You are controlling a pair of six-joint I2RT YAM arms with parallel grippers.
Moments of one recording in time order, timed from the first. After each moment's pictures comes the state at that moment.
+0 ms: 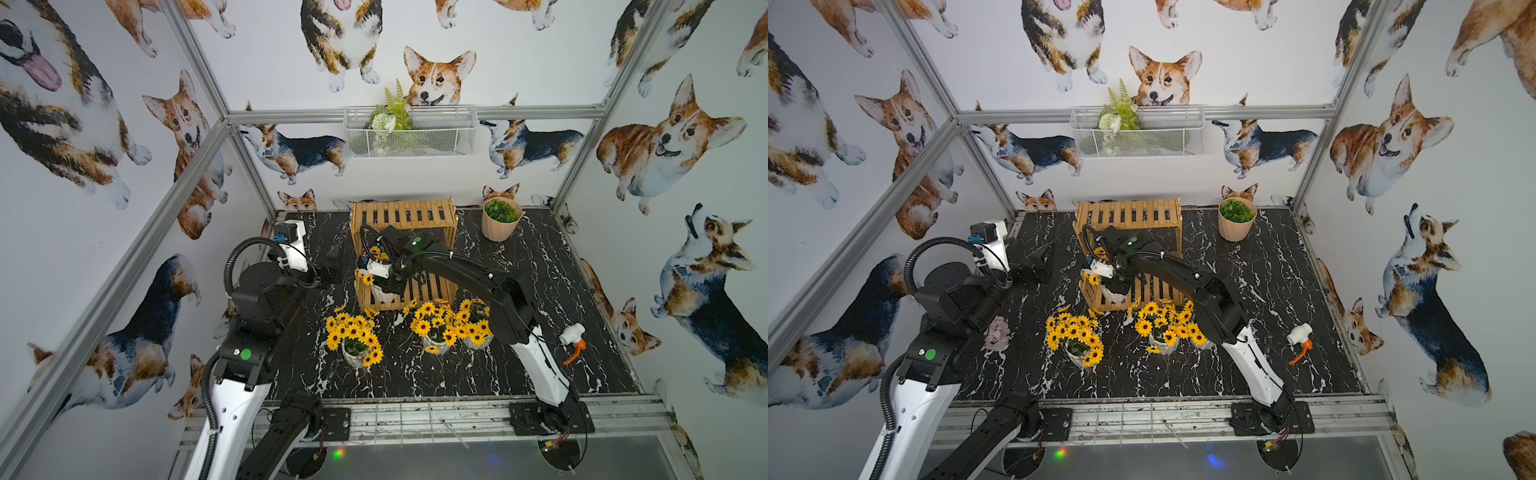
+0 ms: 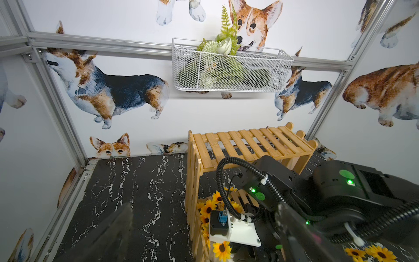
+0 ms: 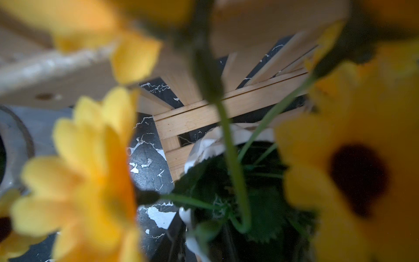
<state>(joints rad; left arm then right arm) -0.25 0.72 1.05 -0.42 0.02 -0.12 0.90 2.29 2.13 -1.03 -0.16 -0.44</state>
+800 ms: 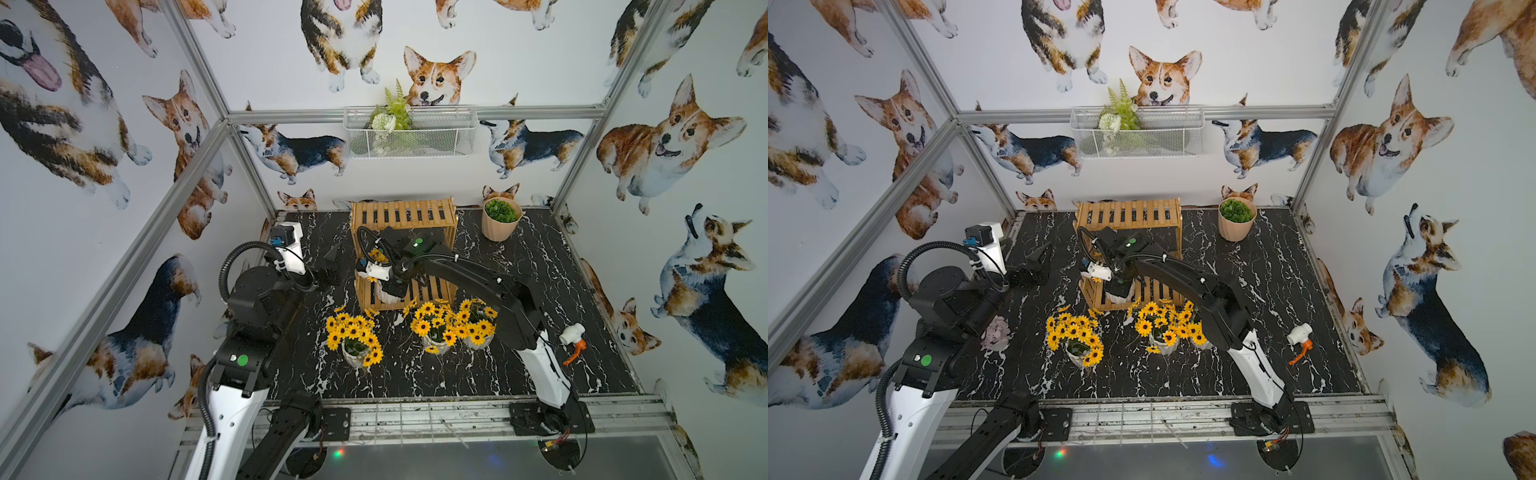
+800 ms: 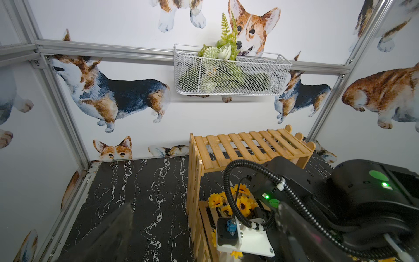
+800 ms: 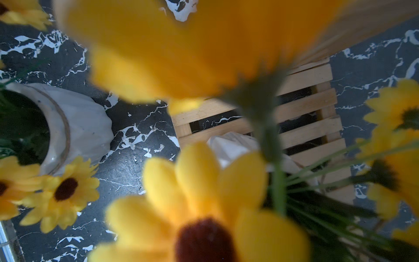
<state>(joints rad) -0.25 0.70 1.05 -0.42 0.02 -0.11 0.95 2.20 2.11 -1.08 -0.08 -0.44</state>
